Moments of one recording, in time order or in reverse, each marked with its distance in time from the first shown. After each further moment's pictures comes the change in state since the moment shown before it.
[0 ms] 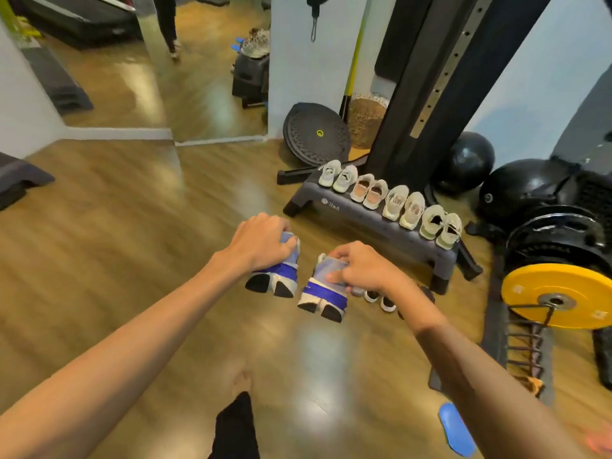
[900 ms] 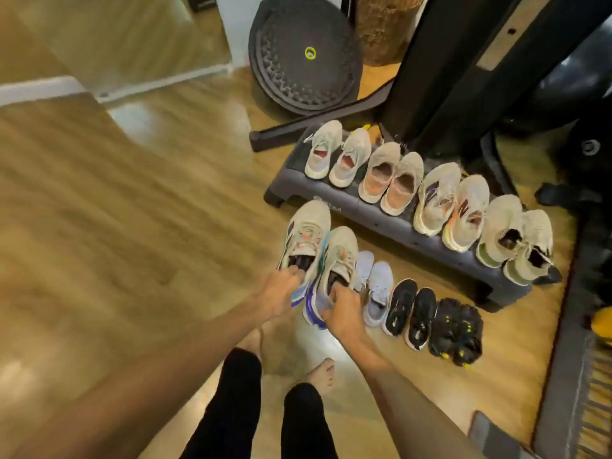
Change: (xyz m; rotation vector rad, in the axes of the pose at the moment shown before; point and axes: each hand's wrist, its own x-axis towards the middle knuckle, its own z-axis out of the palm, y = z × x) left_hand 0.482 -0.136 0.368 0.294 -0.759 0.041; right_hand 0.530 0.287 0.008 0.174 0.148 0.370
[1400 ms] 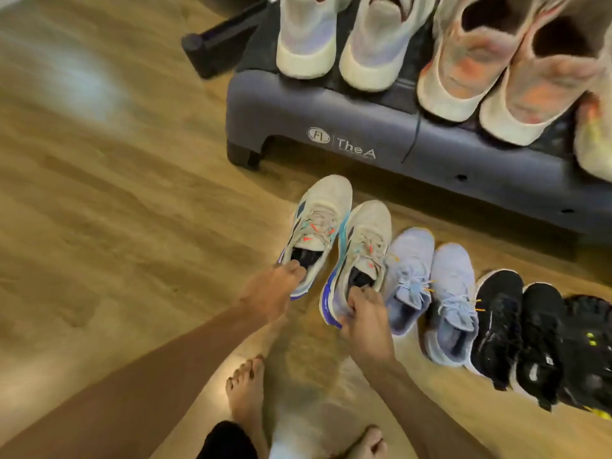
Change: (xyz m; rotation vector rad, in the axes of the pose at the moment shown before) left_hand 0.331 -0.108 0.280 0.020 0.016 0.148; right_hand 0.271 0.194 0.249 0.009 0.013 0.027
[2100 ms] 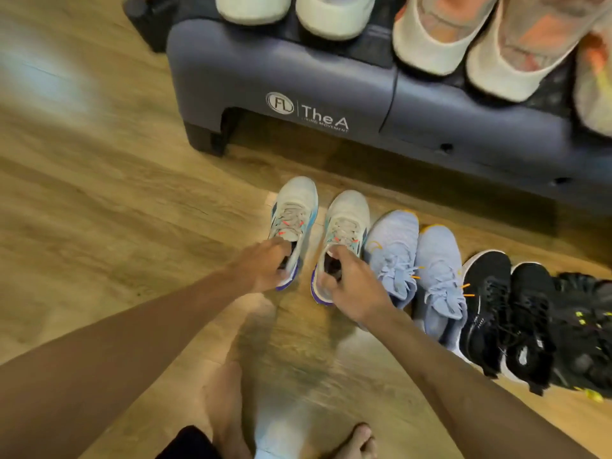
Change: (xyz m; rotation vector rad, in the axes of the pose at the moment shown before) left_hand 0.060 0.003 0.000 -0.243 -0.105 -0.052; right_hand 0.057 0.029 -0.020 0.069 -0.133 -0.043
